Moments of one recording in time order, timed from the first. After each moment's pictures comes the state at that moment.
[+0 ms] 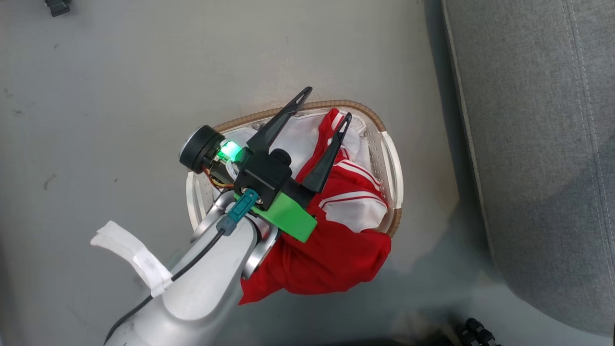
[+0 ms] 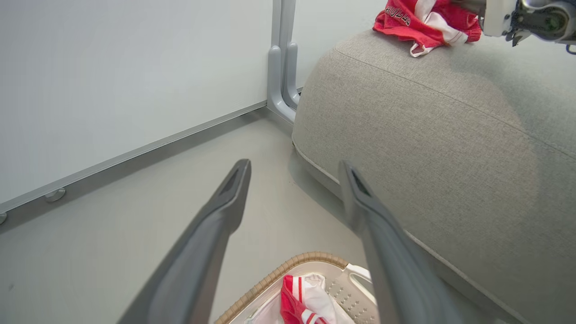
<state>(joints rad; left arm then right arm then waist) -0.63 0.13 -0.69 0.28 -0.24 -0.07 -0.26 -1.08 -0.32 -0.59 0.79 -0.47 0.13 -0.26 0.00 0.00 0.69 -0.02</state>
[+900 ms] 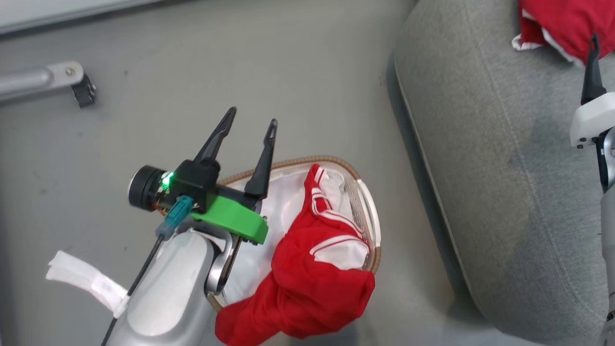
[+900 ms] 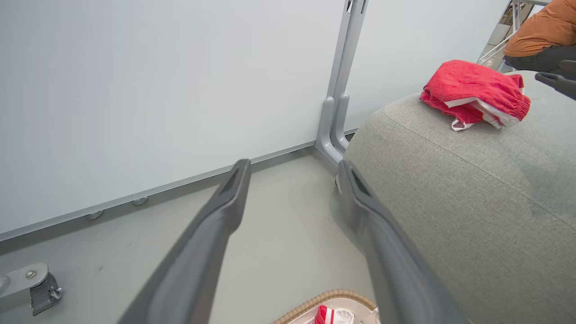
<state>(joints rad) -0.50 0.13 -0.49 0.32 -0.32 -0.03 -0.26 -0.78 -0.24 -0.31 0.67 -0.30 0.13 -0.26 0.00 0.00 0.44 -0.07</state>
